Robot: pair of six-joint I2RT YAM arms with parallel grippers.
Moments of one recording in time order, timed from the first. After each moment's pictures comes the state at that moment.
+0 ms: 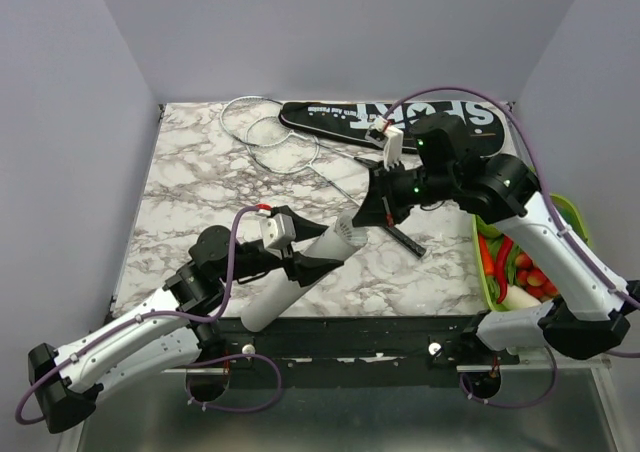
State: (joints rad) left arm -0.91 0.70 0.60 0.22 0.43 -0.10; right arm 0.79 1.31 1.70 -1.05 -0.45 0.36
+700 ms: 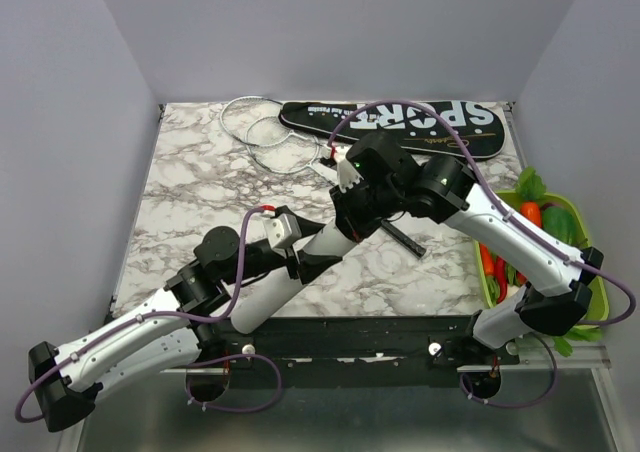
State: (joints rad) left arm -0.92 0.69 0.59 0.18 0.31 -0.05; right arm 0.99 1.51 1.80 -1.14 -0.20 0.31
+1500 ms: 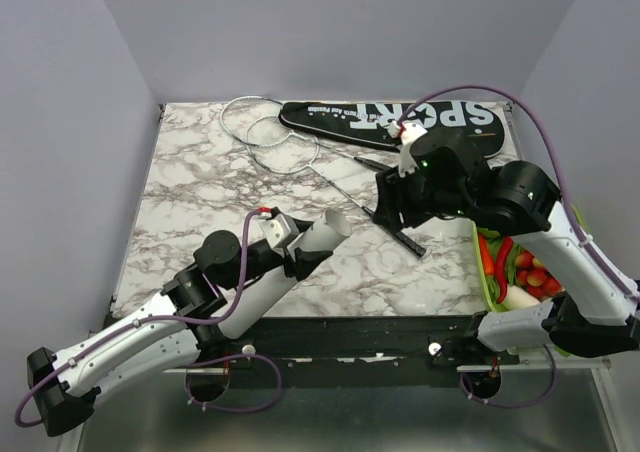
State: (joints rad) left arm -0.92 0.65 0.56 0.10 0.20 -0.03; right arm 0.96 1.36 1.89 -1.29 0.10 0.34
